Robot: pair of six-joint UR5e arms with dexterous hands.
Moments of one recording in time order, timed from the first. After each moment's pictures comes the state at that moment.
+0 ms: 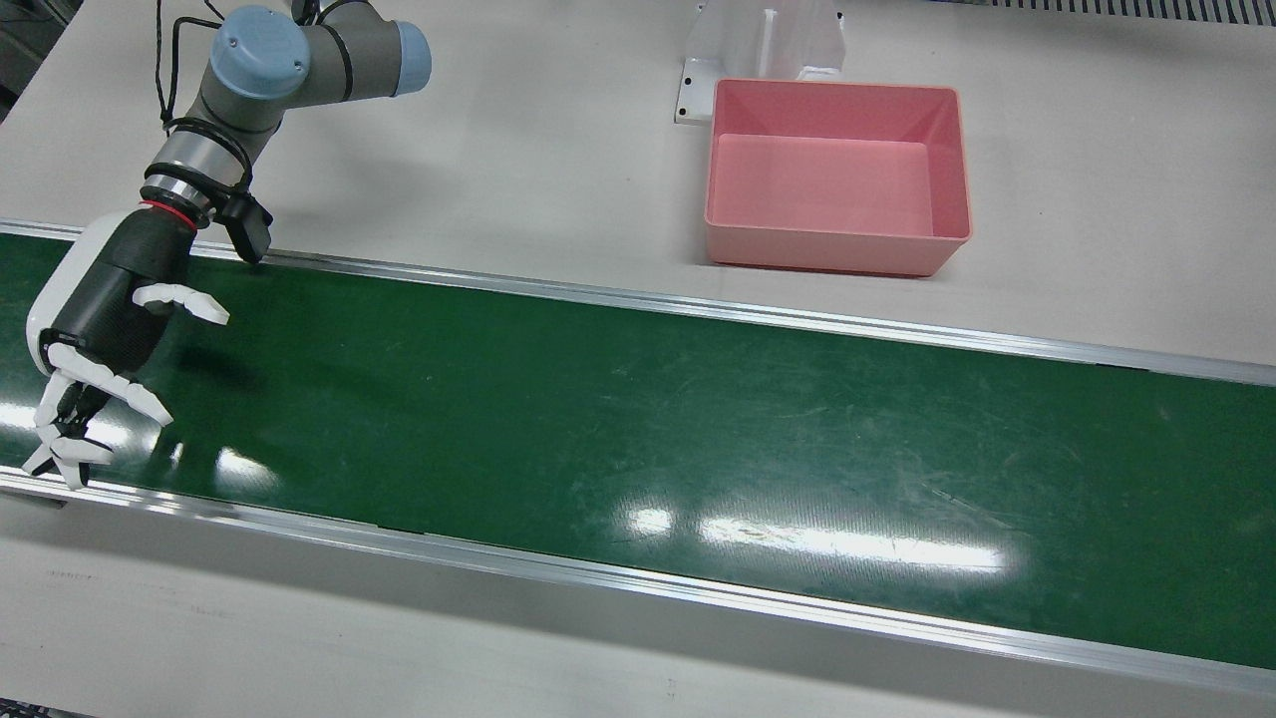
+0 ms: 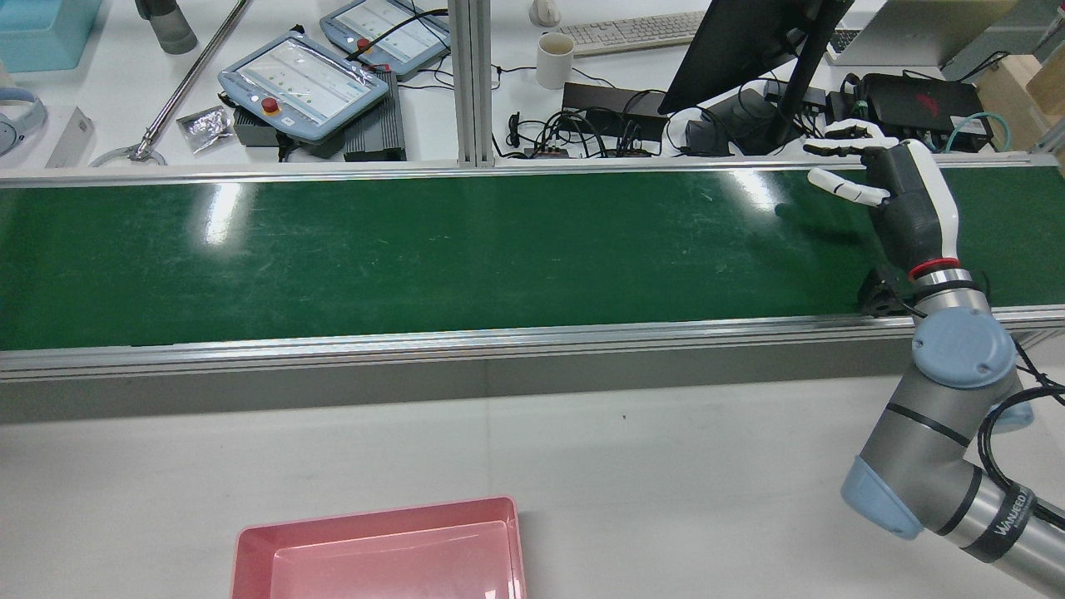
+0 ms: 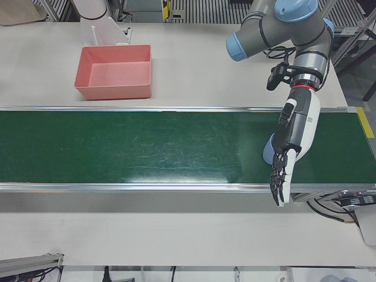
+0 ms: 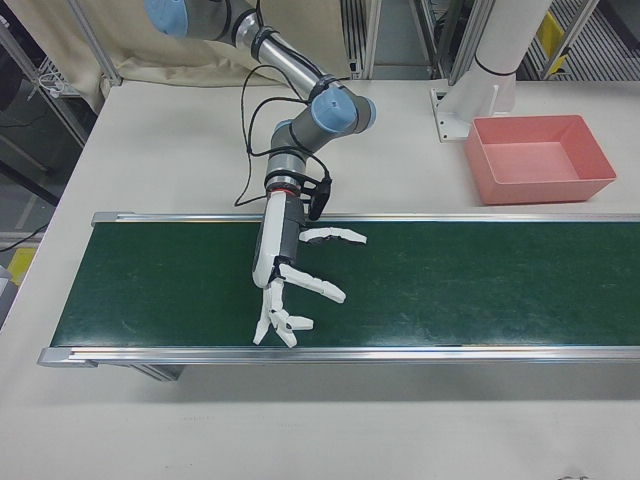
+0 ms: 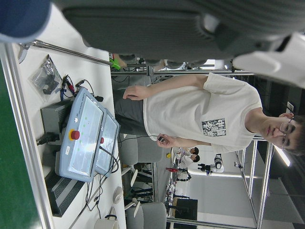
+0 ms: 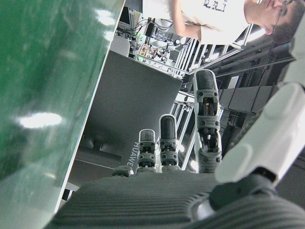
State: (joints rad) left arm -1.42 -1.76 -1.74 0.28 1.79 0.00; right arm 0.82 -1.38 1.79 -3.49 -0.71 -0.34
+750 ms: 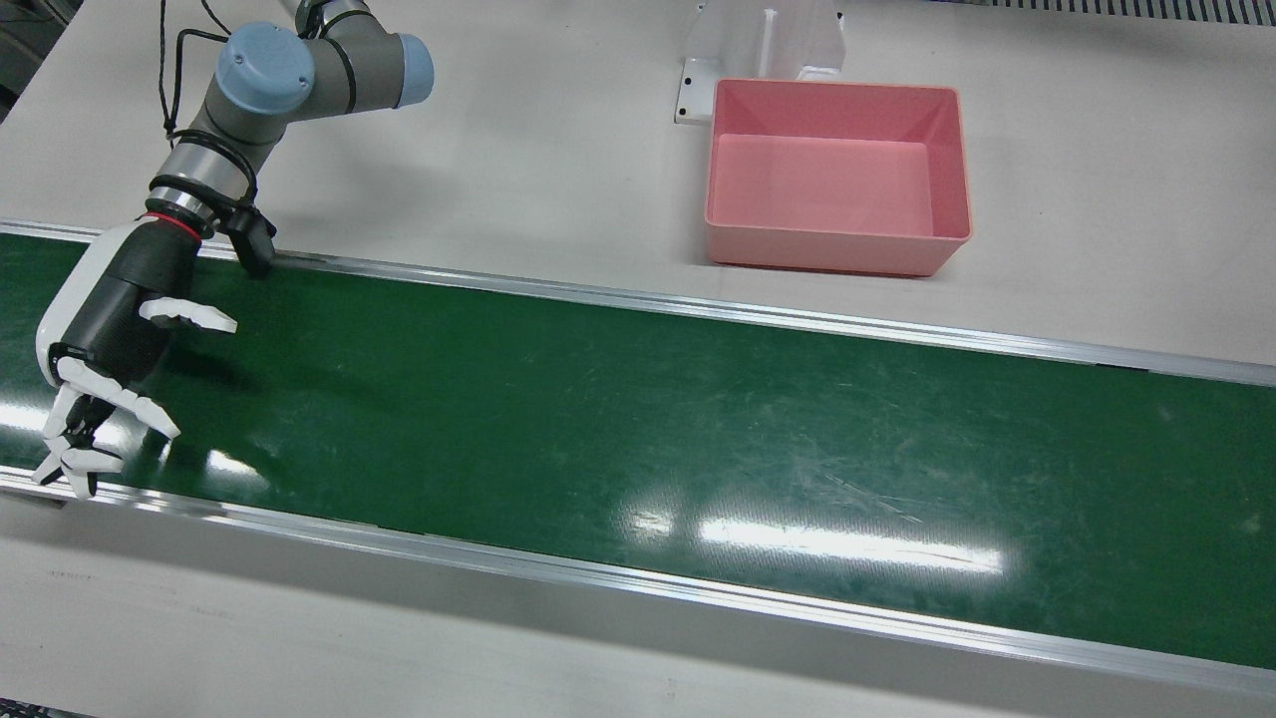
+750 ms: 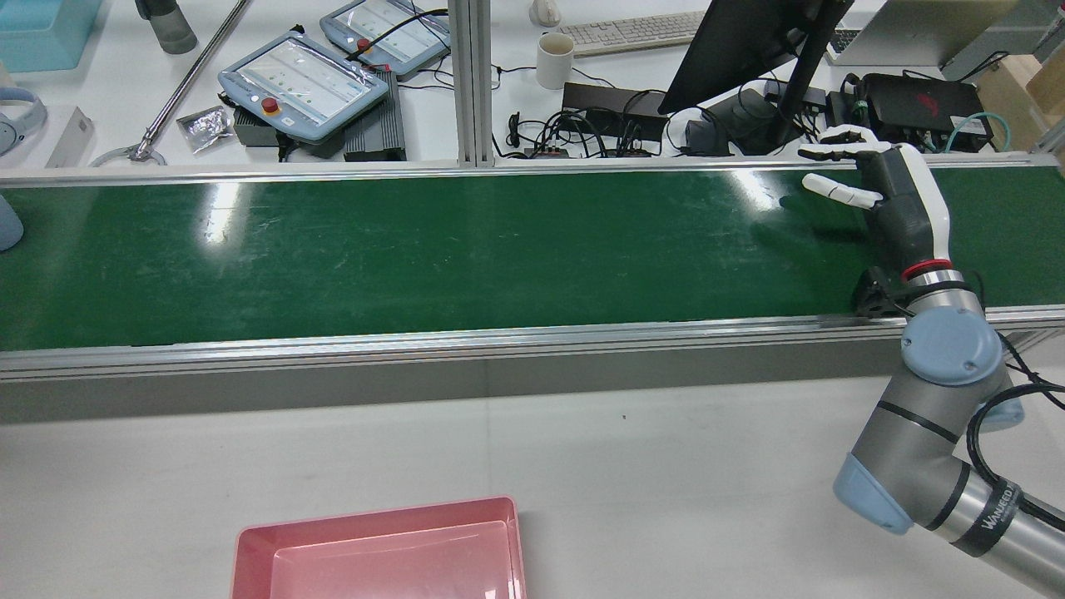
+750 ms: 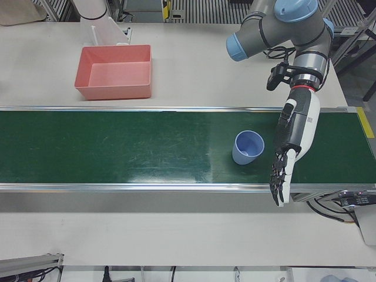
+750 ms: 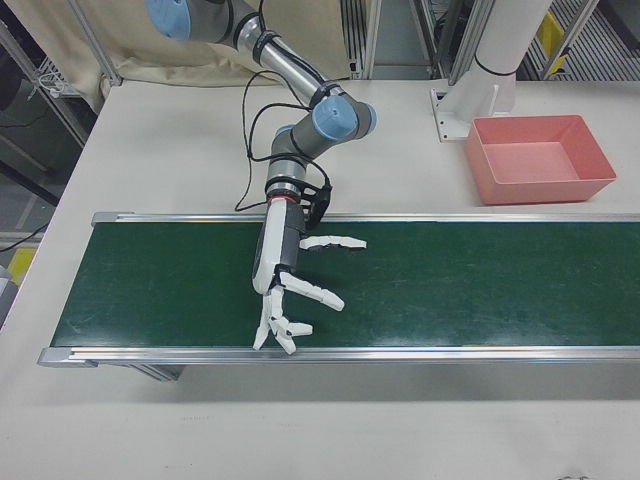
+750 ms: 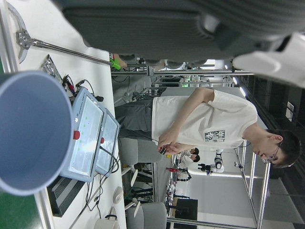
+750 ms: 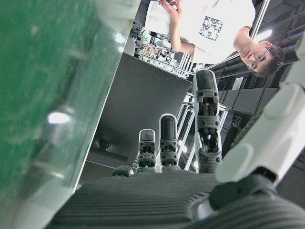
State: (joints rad) left arm -1.42 -1.76 -1.74 0.28 1.79 0.00; right arm 0.81 -1.36 1.75 -3.49 -0.71 -0.35
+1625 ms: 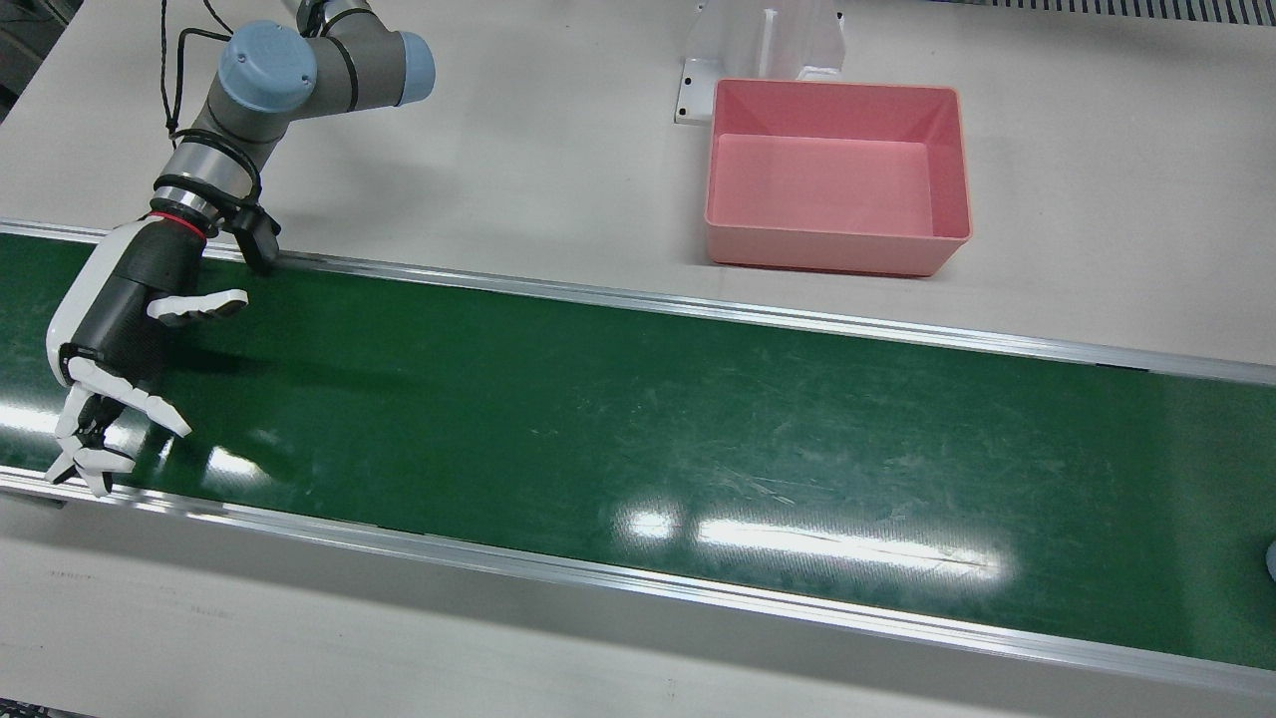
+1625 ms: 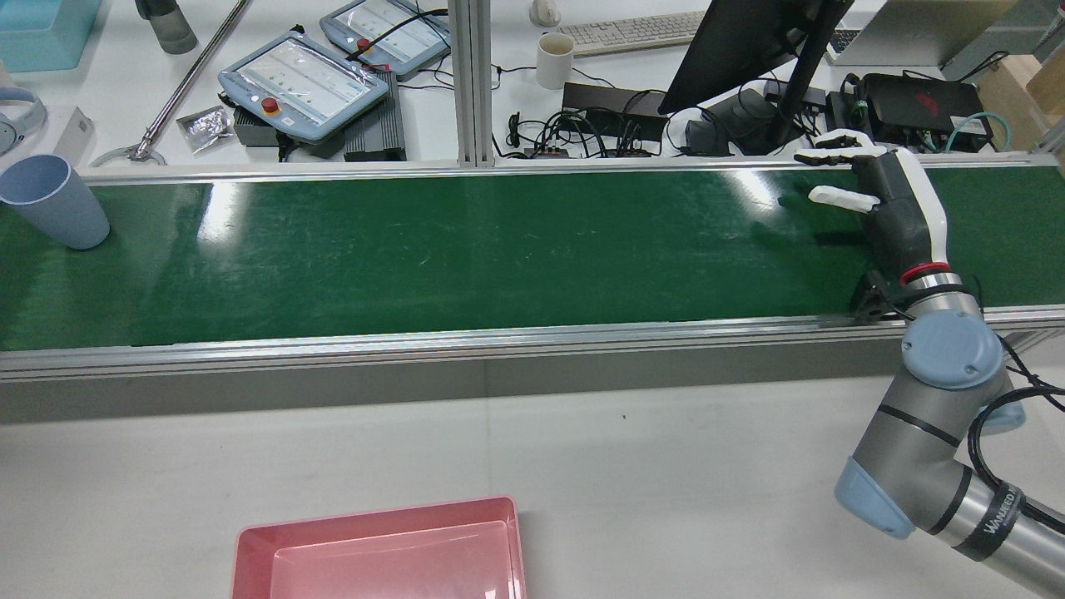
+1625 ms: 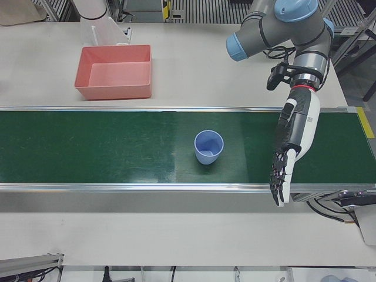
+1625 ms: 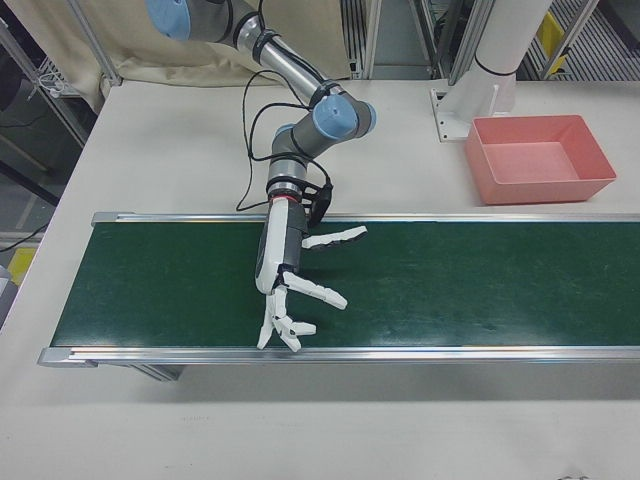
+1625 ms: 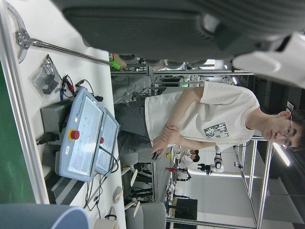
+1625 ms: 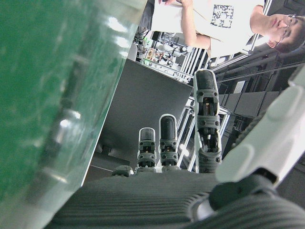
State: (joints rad) left arm -1.42 -1.76 -1.74 0.28 1.79 0.00; right arm 0.81 -1.37 1.76 -3.49 -0.72 -0.35
